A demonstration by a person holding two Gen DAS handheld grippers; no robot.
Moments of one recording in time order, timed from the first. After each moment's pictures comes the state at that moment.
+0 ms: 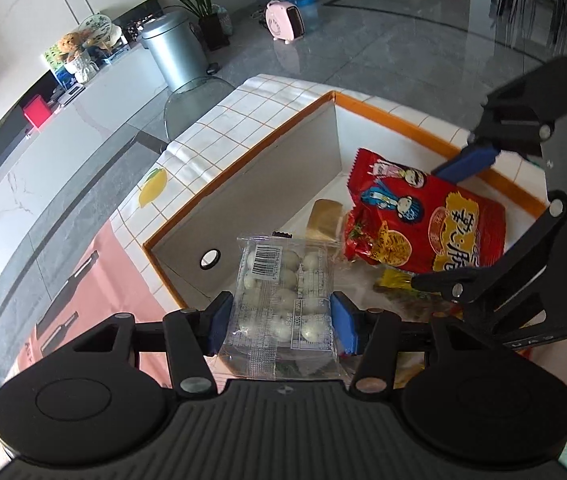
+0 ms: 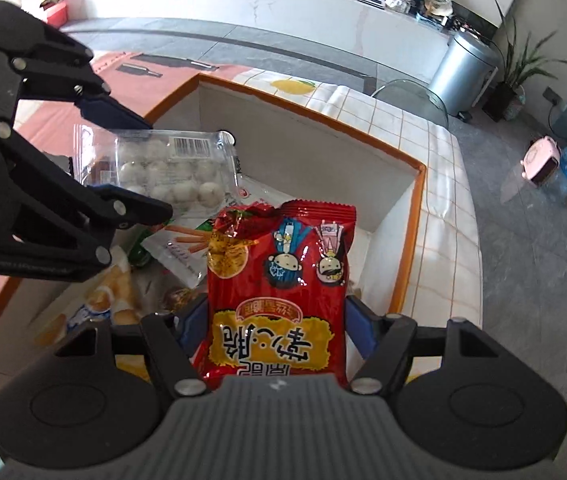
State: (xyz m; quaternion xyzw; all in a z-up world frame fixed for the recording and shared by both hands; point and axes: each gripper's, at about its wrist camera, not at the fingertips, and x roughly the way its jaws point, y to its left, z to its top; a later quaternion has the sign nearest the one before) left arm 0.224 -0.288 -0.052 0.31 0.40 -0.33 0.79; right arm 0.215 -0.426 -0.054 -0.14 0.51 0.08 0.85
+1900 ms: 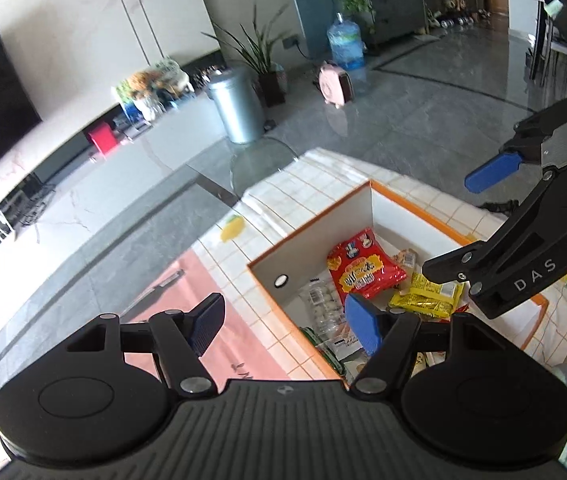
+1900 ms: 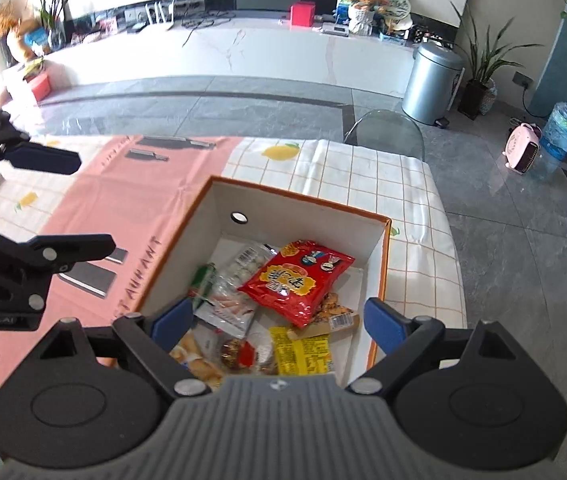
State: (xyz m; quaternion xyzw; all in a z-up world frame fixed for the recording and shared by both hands) left arm 0.156 -0.221 0.070 0.25 0.33 -0.29 0.86; right arm 0.148 -0.417 0.075 -0.03 0.46 0.04 0.89
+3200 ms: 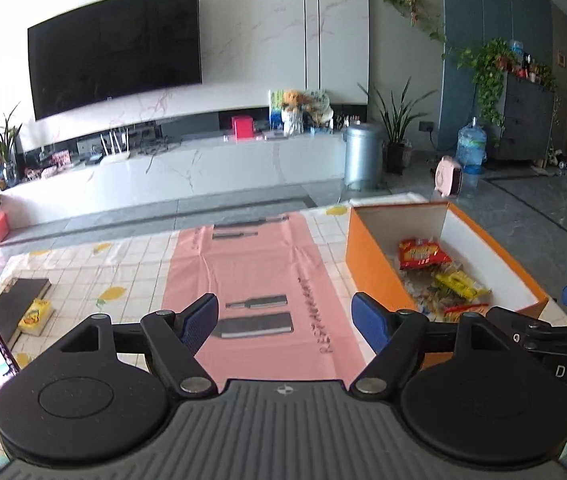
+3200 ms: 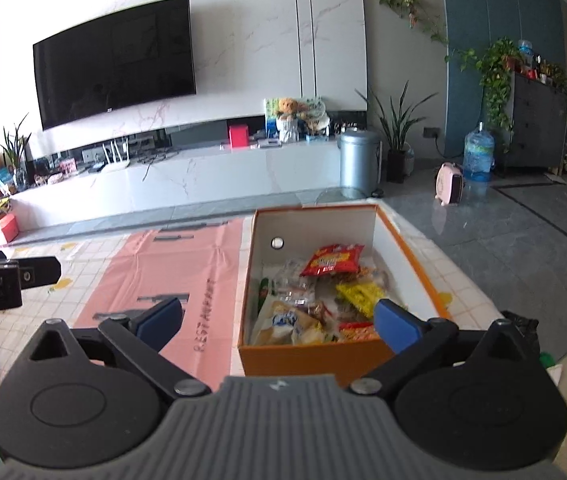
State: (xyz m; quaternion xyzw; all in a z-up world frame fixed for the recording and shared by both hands) left arm 0.021 -0.084 0.027 0.05 0.28 -0.12 0.95; right arm -0.058 -0.287 0.023 0.04 0.27 -0.07 0.96
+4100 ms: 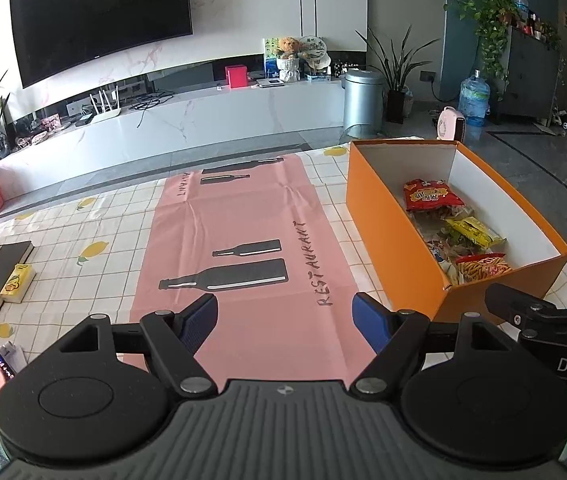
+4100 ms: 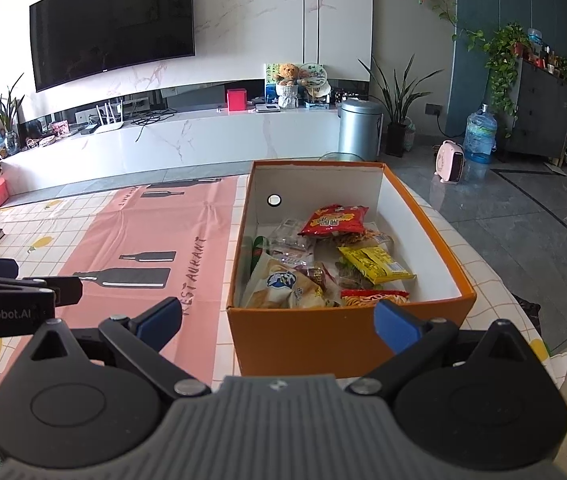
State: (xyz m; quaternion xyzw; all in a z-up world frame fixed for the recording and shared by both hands) left arm 0.028 -0.094 -0.006 0.07 0.34 -0.12 0.93; right arm -0.043 -0.284 -0.010 0.02 0.31 -0.08 0.95
